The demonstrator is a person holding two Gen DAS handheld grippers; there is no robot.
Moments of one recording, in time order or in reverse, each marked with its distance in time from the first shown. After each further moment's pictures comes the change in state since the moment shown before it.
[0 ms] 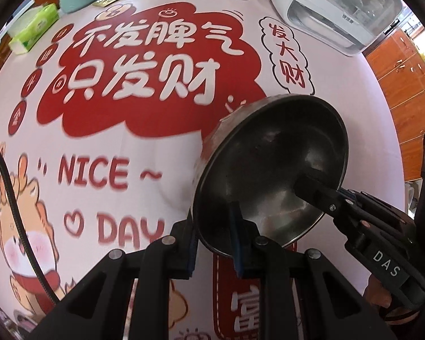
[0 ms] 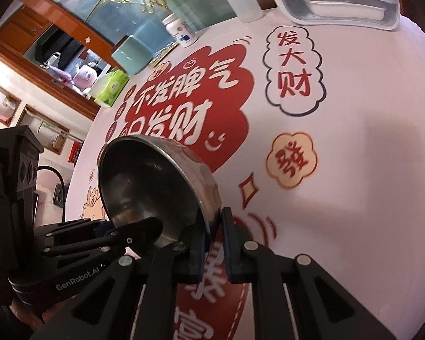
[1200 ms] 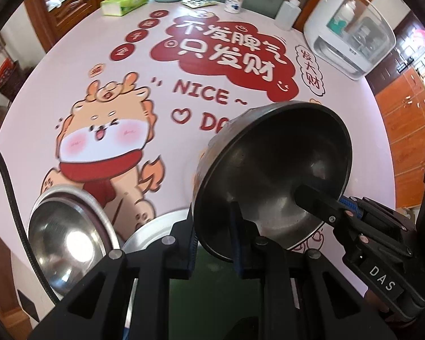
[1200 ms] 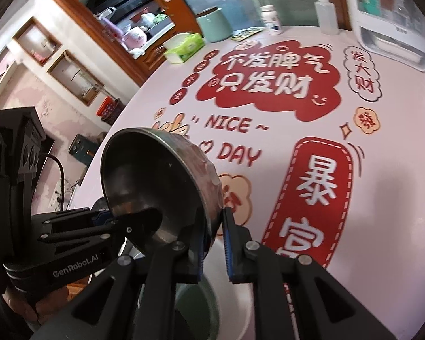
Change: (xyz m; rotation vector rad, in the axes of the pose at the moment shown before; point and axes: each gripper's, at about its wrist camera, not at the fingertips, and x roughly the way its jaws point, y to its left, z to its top) left arm -0.115 0.087 -0.156 -0.176 -0.122 0.036; right arm -0.042 0.144 -0.115 -0.249 0.033 0.042
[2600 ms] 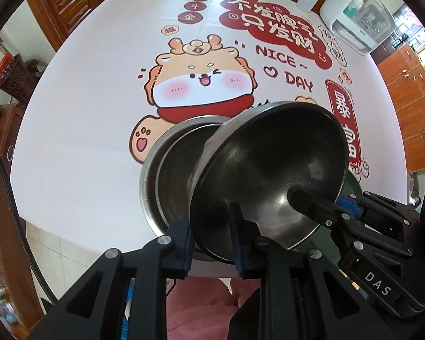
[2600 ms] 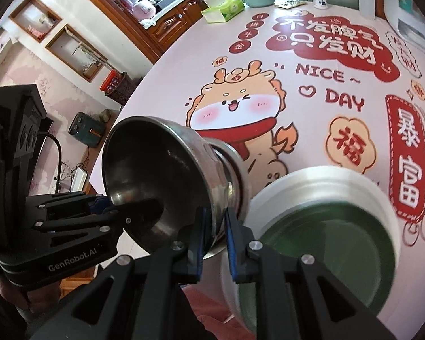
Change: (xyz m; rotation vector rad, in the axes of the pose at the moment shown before) left arm -0.038 0.173 -0.055 0.092 0.121 -0.004; right arm 0.075 0.172 -0.060 0.052 0.097 -0.043
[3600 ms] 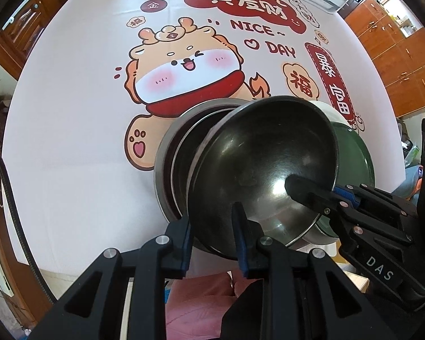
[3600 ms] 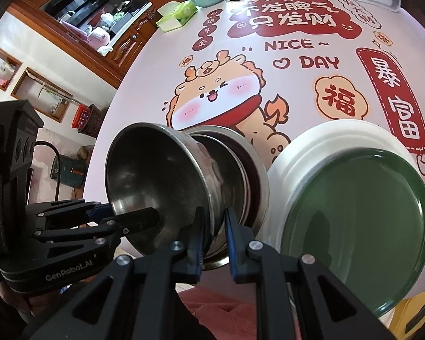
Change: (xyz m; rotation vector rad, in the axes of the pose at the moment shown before) left arm 0.018 0.023 0.008 0.233 0.089 -0.075; right arm 0.020 0.015 -0.020 0.249 -0.070 -0.084
